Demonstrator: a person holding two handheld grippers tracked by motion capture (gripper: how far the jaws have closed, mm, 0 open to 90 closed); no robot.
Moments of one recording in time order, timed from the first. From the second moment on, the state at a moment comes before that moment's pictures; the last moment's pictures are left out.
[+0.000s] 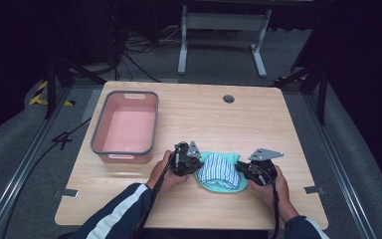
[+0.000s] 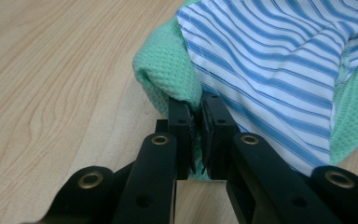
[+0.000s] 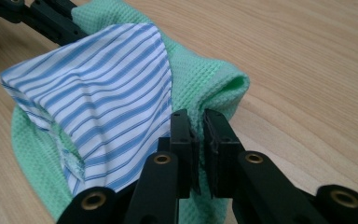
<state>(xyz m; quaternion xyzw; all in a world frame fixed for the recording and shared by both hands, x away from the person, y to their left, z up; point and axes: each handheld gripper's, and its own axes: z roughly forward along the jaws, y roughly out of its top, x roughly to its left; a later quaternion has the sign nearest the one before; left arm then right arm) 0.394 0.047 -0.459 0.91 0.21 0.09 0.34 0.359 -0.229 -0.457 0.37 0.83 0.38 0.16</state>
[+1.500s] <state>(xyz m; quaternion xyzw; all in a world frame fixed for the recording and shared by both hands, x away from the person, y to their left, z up) 0.388 0.120 -0.376 0.87 0.25 0.18 0.37 0.384 -0.160 -0.373 0.30 0.83 0.43 0.18</state>
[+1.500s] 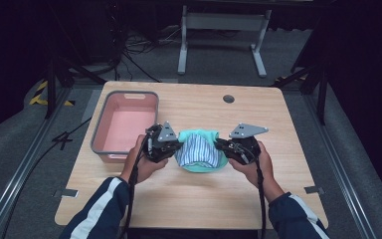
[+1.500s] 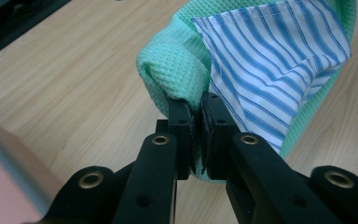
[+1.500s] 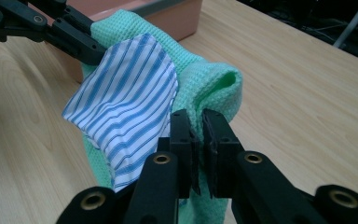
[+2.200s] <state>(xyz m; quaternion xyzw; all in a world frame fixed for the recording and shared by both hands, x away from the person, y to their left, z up) 0.384 0.205 -0.332 0.85 0.30 0.23 0.37 0.406 -0.073 -0.338 0.26 0.84 0.46 0.16</state>
